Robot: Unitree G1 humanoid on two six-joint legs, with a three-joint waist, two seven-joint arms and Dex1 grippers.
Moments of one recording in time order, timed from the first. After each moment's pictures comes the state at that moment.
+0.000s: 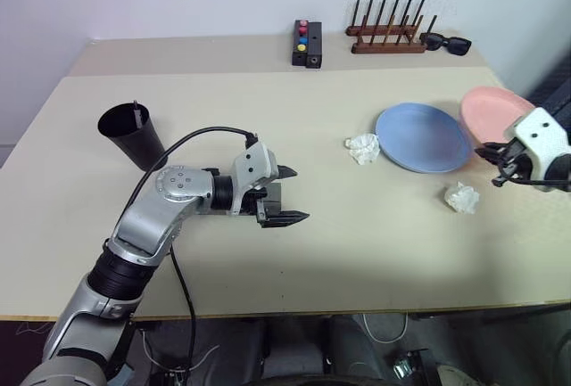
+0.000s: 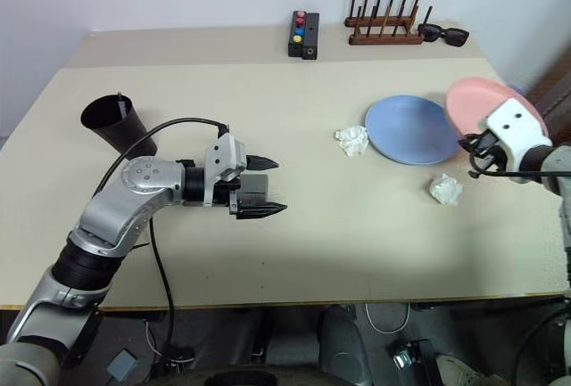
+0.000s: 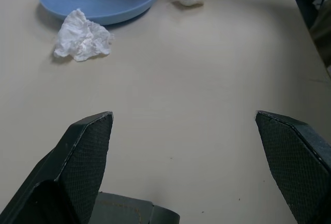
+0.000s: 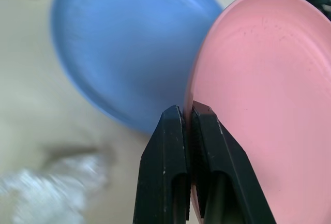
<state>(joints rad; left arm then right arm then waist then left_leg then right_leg) -0.51 0.56 -0.26 -0.27 -0.34 0.58 -0.98 -0.39 -1.01 -0.17 0.30 0.13 0.25 0.90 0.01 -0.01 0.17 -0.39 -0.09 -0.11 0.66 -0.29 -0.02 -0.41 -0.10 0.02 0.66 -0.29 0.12</state>
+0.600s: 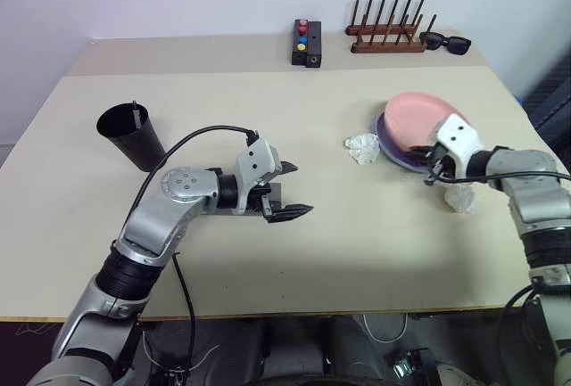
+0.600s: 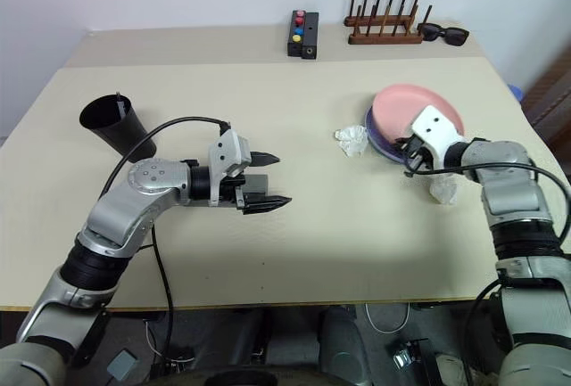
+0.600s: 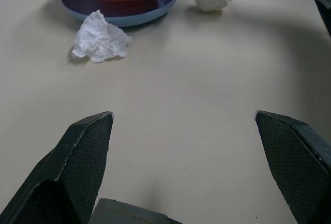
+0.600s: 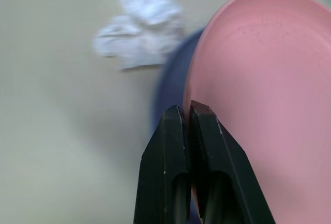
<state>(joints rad) -0.51 0.51 -0.26 -0.26 -0.33 0.60 -0.89 -0.57 -0.80 0.04 0.42 0.07 0.16 0.94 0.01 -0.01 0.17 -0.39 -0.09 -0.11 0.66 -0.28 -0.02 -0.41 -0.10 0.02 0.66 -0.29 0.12</state>
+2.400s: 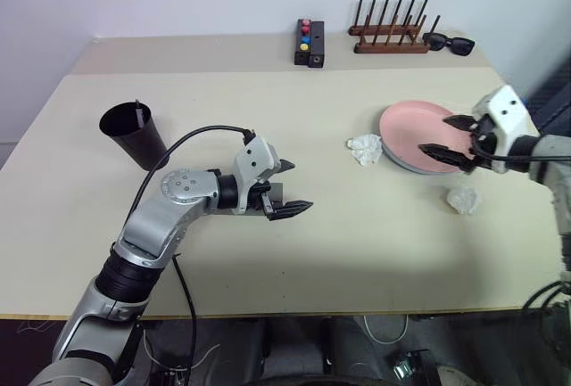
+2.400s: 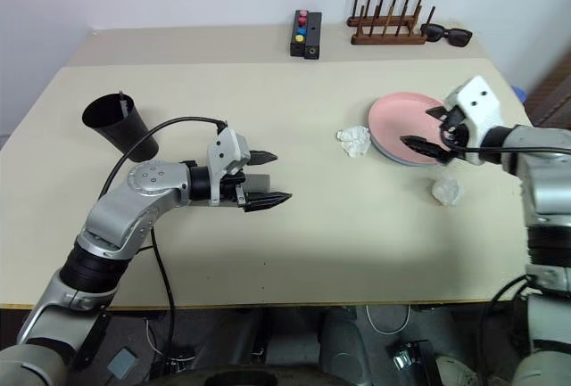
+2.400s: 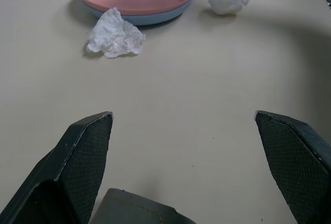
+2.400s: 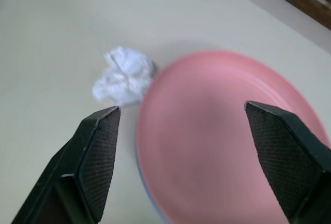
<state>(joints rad) -0.50 0.51 -0.25 -0.27 -0.36 0.62 -0.85 -0.46 -0.95 -0.20 0.16 0.24 0.48 1.00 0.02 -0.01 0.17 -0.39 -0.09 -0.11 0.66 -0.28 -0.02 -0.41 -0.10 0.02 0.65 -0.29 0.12</state>
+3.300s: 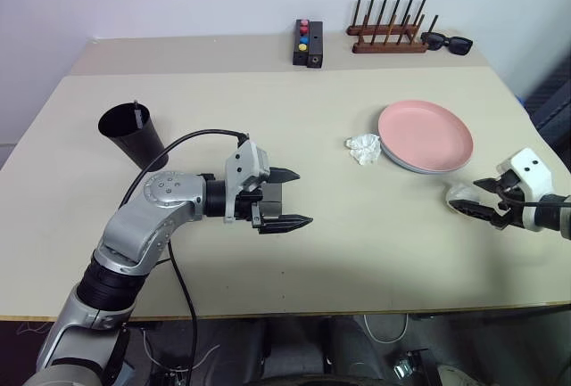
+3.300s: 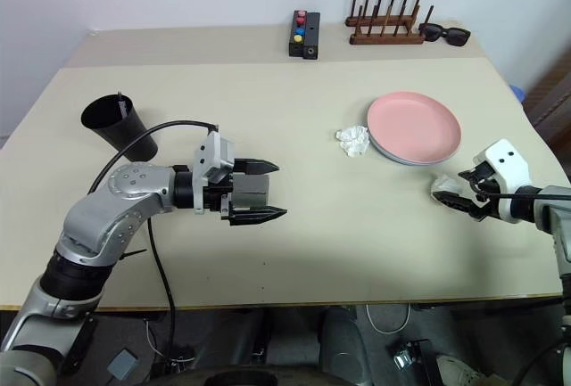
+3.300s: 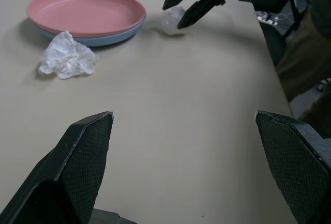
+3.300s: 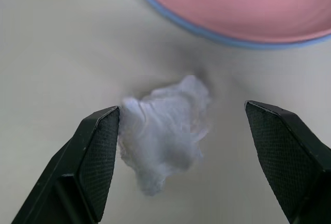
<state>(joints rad) -0.46 0.57 -0.19 -0.36 -0.49 0.64 -0.98 -0.22 -0.99 -0.24 0.27 0.25 0.47 1.01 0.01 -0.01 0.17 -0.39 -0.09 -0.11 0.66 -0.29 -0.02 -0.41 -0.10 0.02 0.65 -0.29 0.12</state>
